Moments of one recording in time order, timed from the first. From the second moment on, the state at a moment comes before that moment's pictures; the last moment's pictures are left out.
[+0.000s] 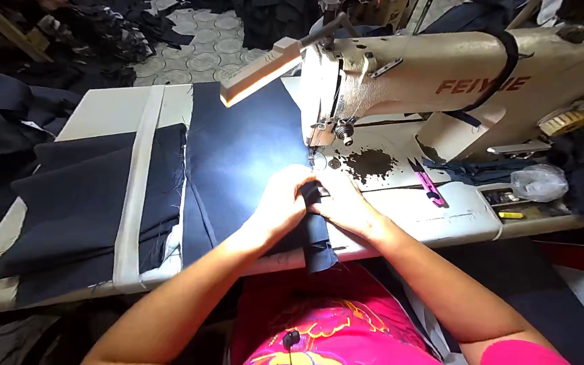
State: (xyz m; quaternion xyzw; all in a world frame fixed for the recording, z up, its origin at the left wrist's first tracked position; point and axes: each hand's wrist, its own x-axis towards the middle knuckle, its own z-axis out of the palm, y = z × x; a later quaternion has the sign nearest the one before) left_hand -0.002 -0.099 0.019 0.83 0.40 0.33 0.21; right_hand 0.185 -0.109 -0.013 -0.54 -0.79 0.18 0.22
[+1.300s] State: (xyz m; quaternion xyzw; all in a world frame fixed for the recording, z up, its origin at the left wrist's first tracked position) left_hand 0.002 -0.146 -0.035 0.93 0.21 0.29 -0.04; right_hand 0.188 -0.203 -0.032 -0.50 -0.78 0.04 0.38
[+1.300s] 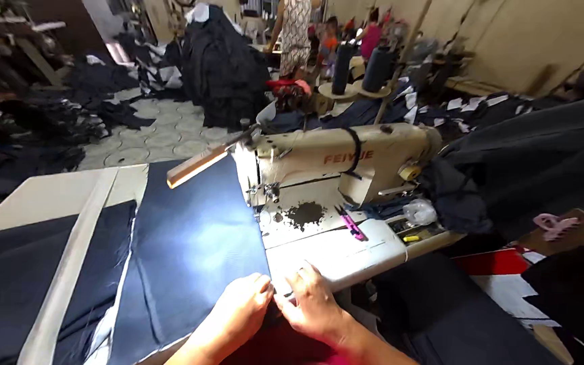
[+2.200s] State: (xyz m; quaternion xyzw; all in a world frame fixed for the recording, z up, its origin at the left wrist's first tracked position) left_hand -0.014 -0.079 -0.032 0.90 0.40 0.16 0.08; right_hand 0.222 -0.184 -0.047 -0.33 -0.89 0.07 0.31
